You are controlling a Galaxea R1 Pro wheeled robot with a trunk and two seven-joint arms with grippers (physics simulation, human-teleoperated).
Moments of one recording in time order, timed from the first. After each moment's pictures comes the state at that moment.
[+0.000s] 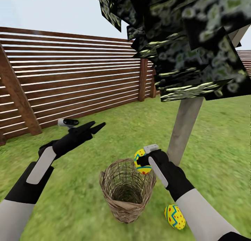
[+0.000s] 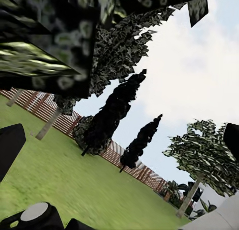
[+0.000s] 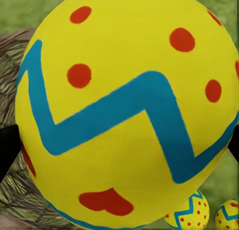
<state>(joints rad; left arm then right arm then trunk) -0.67 0.25 -0.18 -1.44 1.23 0.72 -0.92 -0.76 0.04 0.41 -1.09 -0.31 0.98 -0.25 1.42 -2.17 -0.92</state>
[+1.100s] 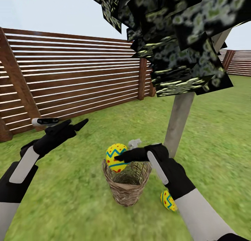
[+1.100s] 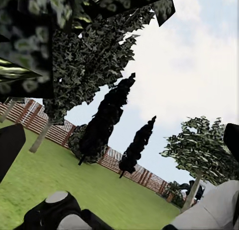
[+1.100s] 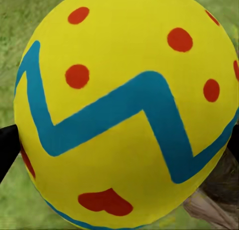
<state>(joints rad) -0.67 0.36 -0.09 -1.42 1.23 0.72 -1.09 -0.75 0.07 0.39 -1.26 -0.31 1.00 0.30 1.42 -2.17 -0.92</state>
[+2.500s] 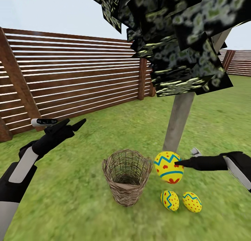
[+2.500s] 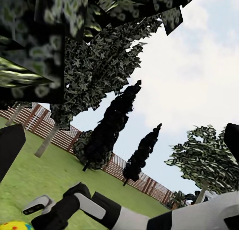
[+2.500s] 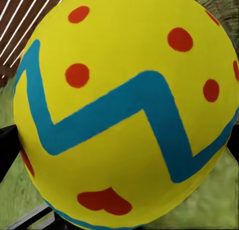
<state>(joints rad) -0.67 0.36 -0.07 -1.37 1.23 0.72 -1.10 -0.70 -0.63 0.27 -1.07 -0.55 1.00 1.14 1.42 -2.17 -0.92</state>
